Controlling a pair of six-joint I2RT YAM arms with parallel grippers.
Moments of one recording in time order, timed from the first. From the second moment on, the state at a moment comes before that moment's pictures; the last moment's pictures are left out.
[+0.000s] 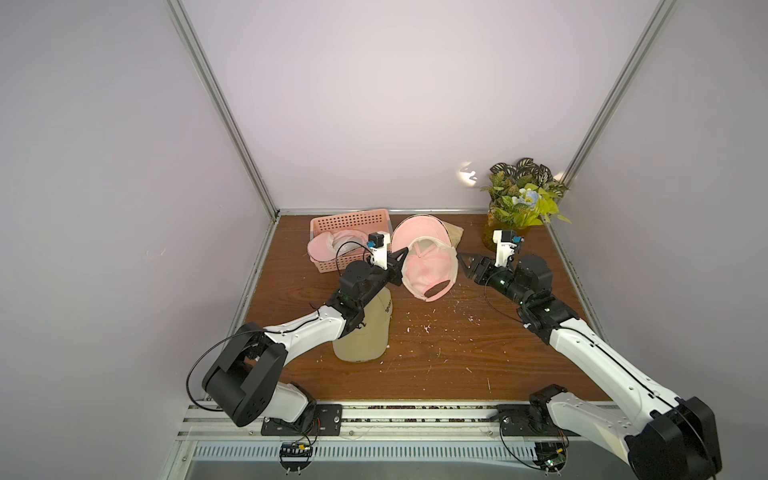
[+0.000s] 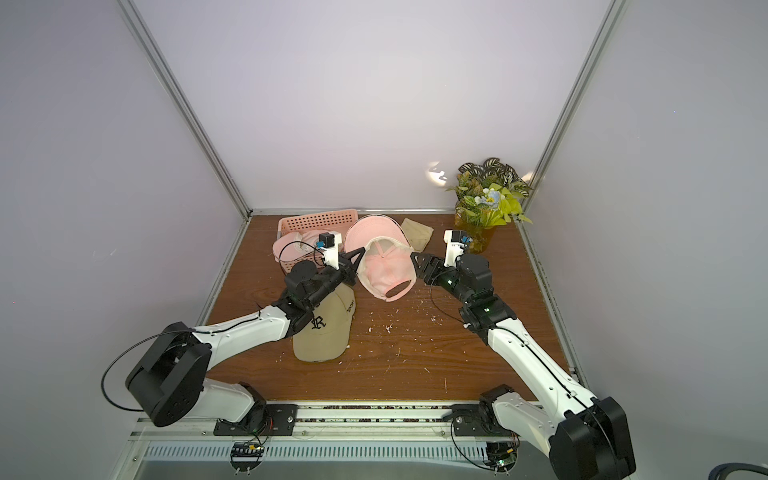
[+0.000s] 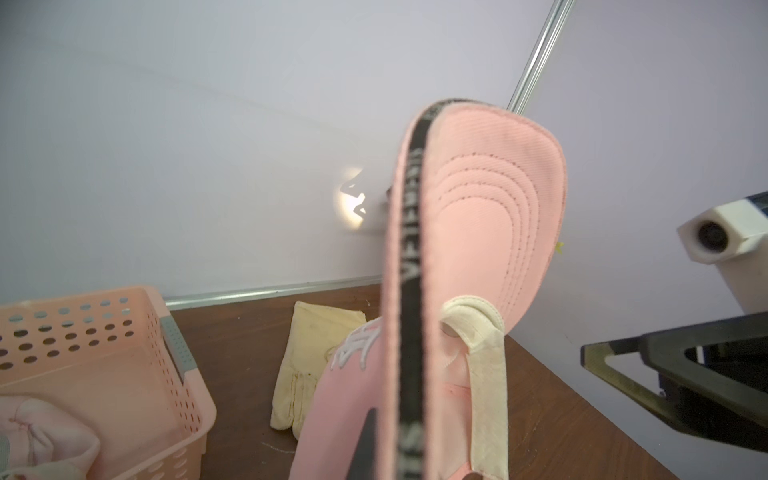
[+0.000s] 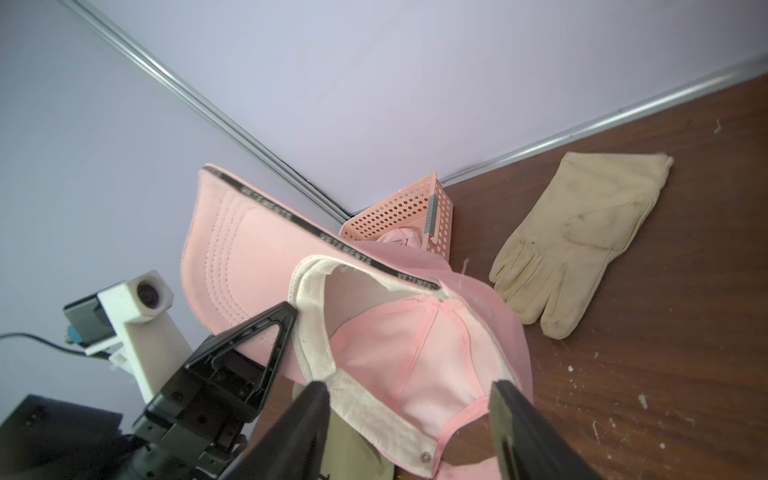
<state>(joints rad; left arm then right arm) -0.60 1.43 0.70 0.79 0.08 -0.28 0.40 1.06 0.77 0.06 -0.24 0.73</state>
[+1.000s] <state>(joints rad) -0.60 1.51 0.59 1.24 0.17 -0.17 0.39 1.06 0.76 0.19 -0.32 1.30</state>
